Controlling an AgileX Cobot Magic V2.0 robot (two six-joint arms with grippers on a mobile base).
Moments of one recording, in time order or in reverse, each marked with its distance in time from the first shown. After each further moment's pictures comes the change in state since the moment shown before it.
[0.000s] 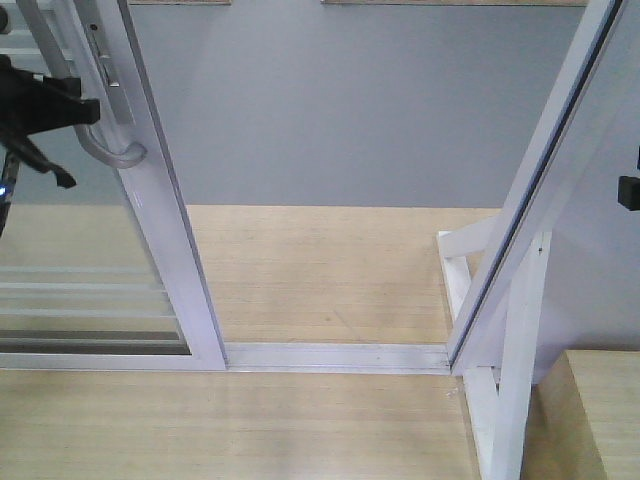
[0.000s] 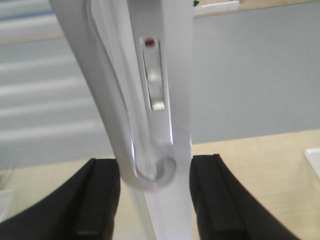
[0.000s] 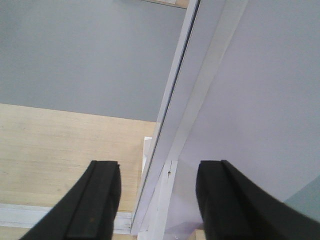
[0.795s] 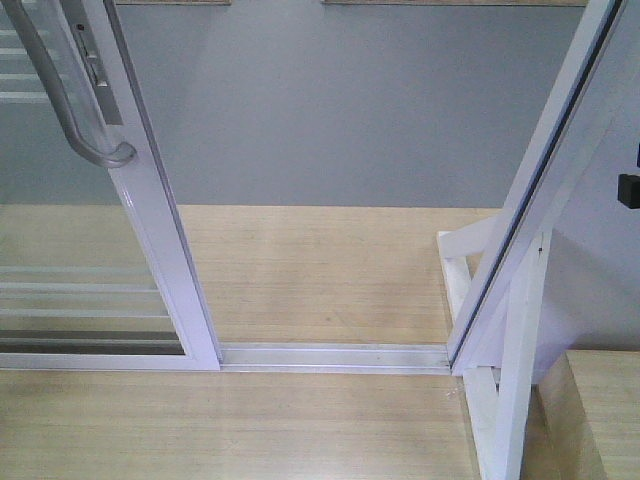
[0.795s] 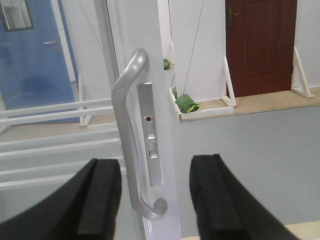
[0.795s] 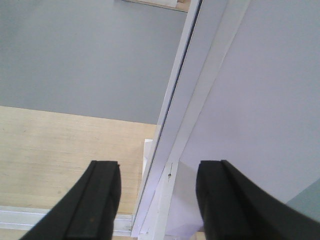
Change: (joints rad) left arm 0.000 -0.853 0.425 -0.003 0.023 0.000; right arm 0.000 0.000 0.000 0.000 -0.005 0.000
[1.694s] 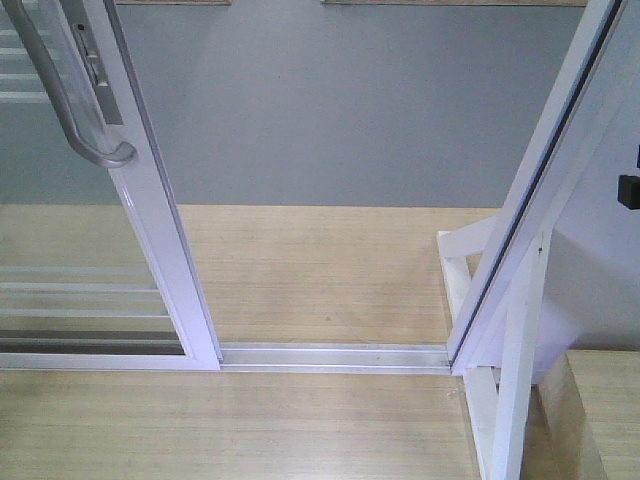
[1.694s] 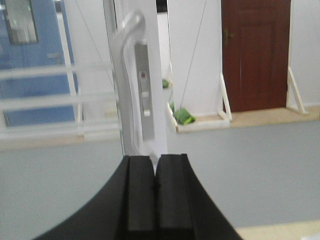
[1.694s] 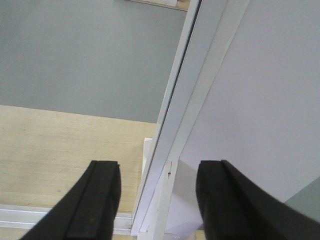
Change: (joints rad) left arm 0.000 -0.606 0.512 0.060 0.039 -0.099; right arm 0.000 0.000 0.000 0.000 0.005 0.000
